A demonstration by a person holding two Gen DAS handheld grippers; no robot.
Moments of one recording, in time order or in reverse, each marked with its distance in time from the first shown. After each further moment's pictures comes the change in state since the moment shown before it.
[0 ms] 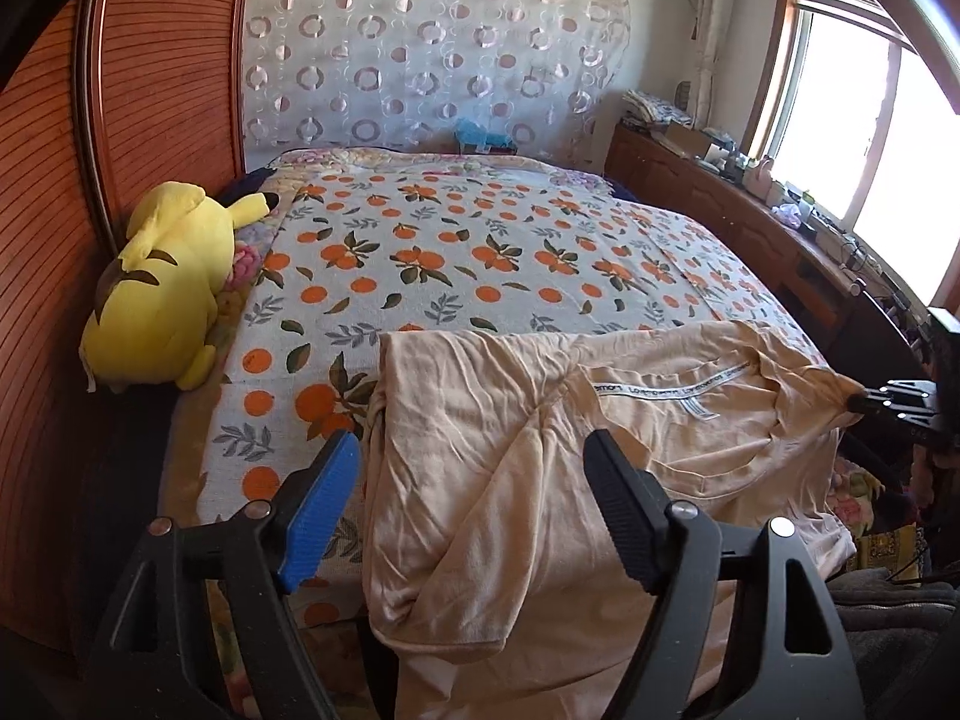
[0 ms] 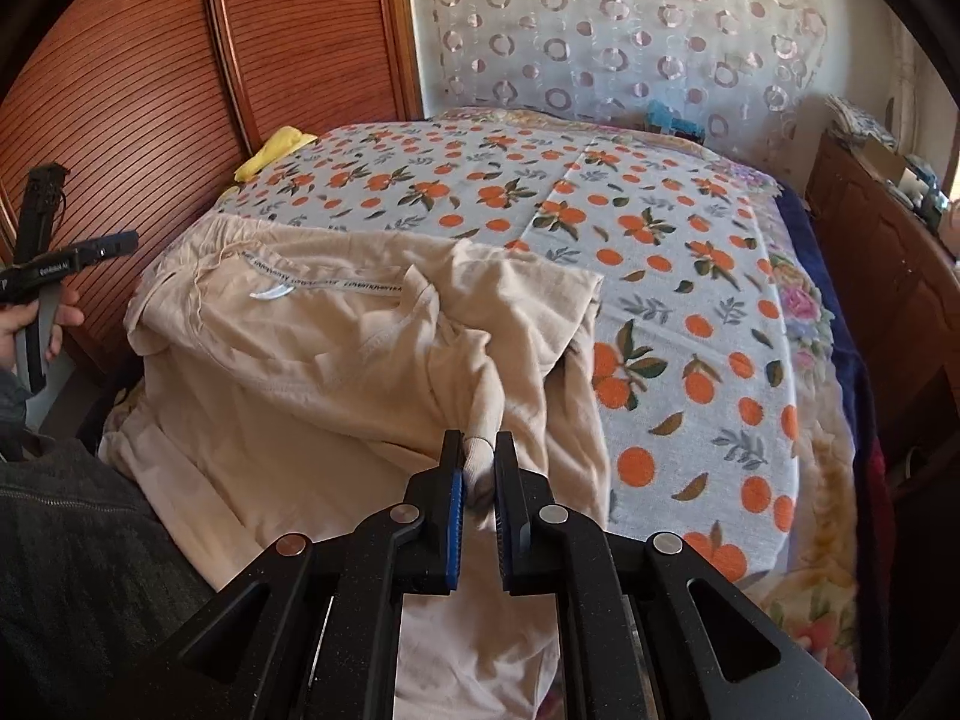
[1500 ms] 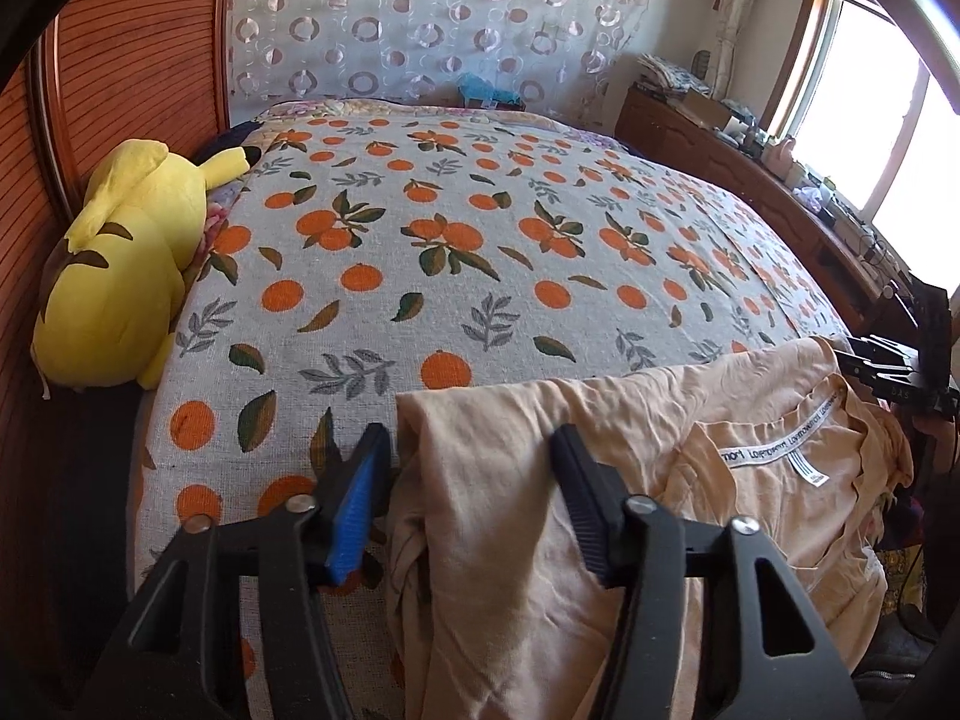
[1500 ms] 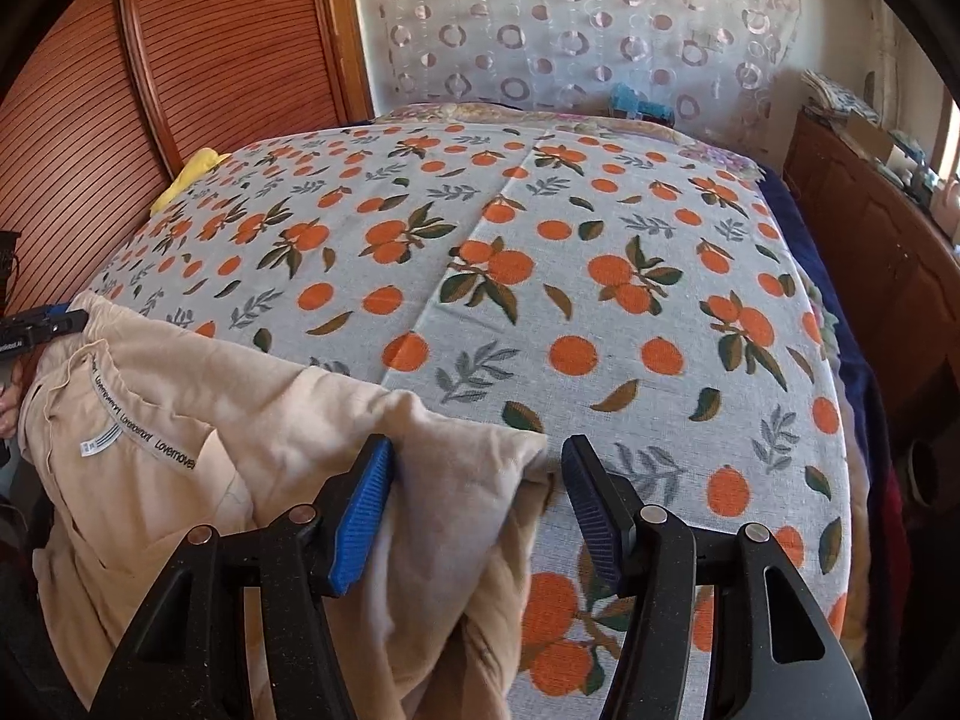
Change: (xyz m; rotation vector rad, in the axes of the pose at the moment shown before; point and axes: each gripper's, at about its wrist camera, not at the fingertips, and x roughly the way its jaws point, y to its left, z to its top) left arm 0.098 0.034 0.033 -0.017 0.113 -0.020; right arm 0.122 -0.040 0.077 0.060 0.018 -0.051
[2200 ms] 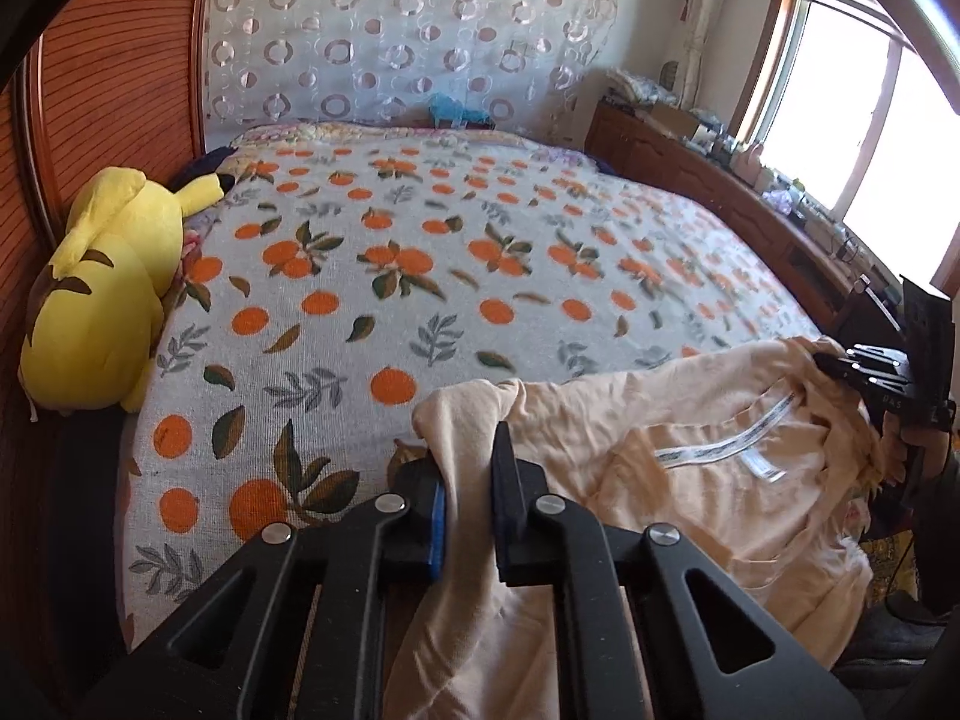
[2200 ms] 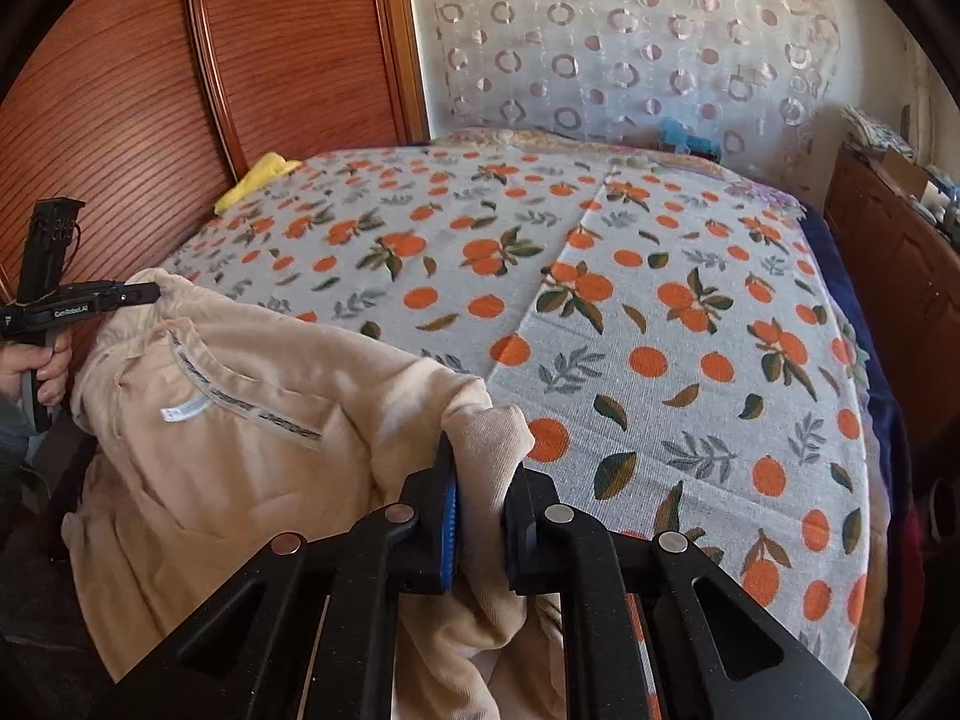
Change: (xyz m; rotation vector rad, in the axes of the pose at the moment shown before) left arm -0.024 -0.018 0.000 0.028 -0.066 -0.064; right arm -0.037 0.022 -0.022 -0.062 -0.084 0.096
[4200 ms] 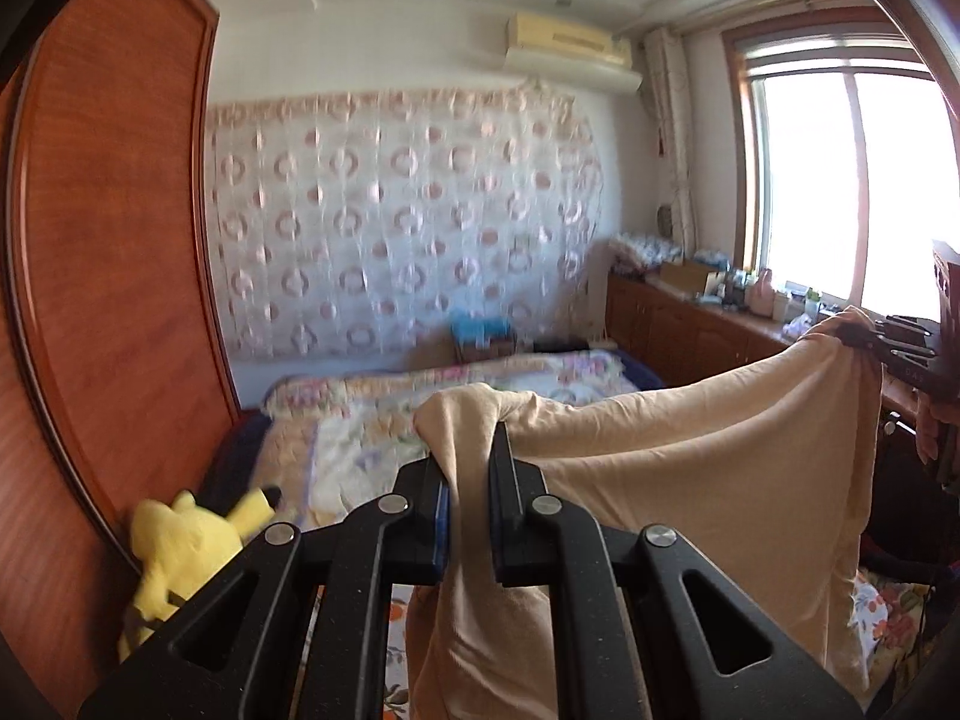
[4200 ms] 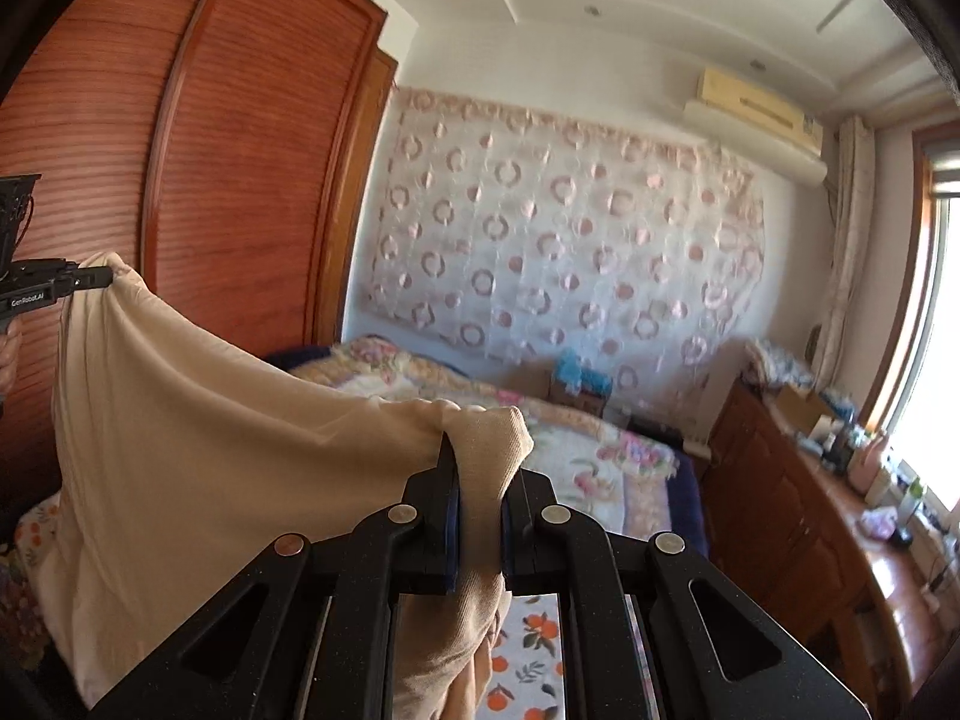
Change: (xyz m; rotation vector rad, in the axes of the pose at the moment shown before) left arm -0.042 -0.043 0.222 0.160 -0.427 0.156; right arm -0.034 -0.024 0.127 -0.198 -0.402 -0.295
